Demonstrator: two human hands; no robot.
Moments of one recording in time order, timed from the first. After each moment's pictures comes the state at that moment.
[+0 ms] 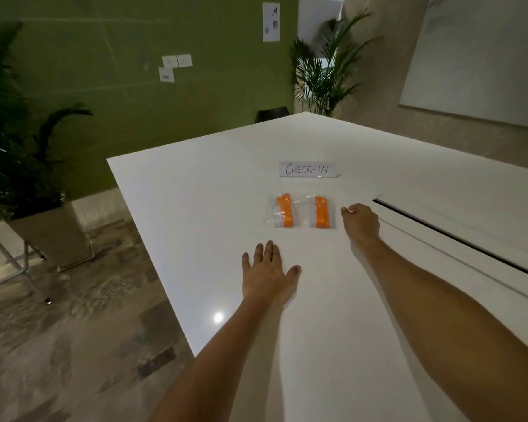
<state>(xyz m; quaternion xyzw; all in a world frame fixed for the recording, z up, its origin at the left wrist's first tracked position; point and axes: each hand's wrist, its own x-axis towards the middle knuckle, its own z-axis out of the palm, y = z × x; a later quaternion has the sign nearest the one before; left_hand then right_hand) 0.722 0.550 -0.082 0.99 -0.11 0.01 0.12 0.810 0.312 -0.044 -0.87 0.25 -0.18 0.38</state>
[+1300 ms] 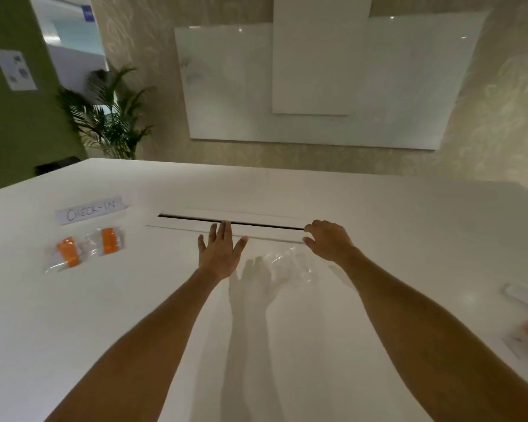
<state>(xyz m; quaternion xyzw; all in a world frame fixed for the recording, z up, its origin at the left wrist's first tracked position) 0.546 0.283 -0.006 0.89 -0.43 0.03 0.17 0.353 0.079 0.019 -0.95 0.28 -0.12 -0.04</state>
